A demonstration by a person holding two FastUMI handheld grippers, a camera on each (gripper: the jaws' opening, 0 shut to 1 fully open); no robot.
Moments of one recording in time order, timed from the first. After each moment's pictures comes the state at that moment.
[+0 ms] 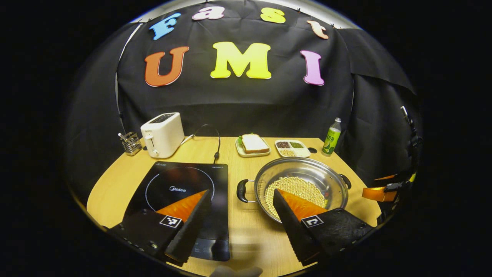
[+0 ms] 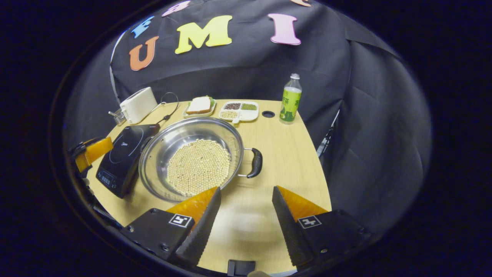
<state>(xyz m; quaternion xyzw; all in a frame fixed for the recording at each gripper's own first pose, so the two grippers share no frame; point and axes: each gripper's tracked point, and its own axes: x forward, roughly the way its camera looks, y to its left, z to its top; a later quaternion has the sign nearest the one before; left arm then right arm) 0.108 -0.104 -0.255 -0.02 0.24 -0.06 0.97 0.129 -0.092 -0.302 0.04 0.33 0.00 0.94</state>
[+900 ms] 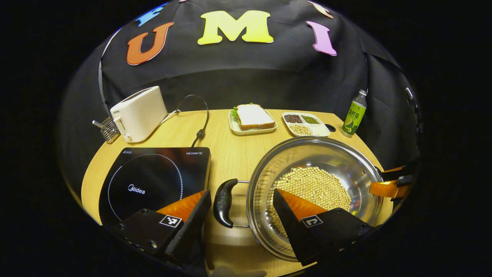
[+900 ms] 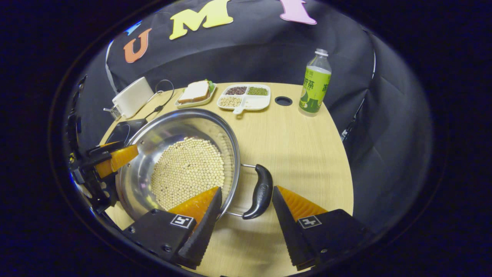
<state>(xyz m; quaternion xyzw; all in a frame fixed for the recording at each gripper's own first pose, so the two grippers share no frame) 0.185 -0.141 -0.337 0.00 0.33 -0.07 0.94 0.219 -0.092 -0.351 0.04 0.40 0.05 0.91</state>
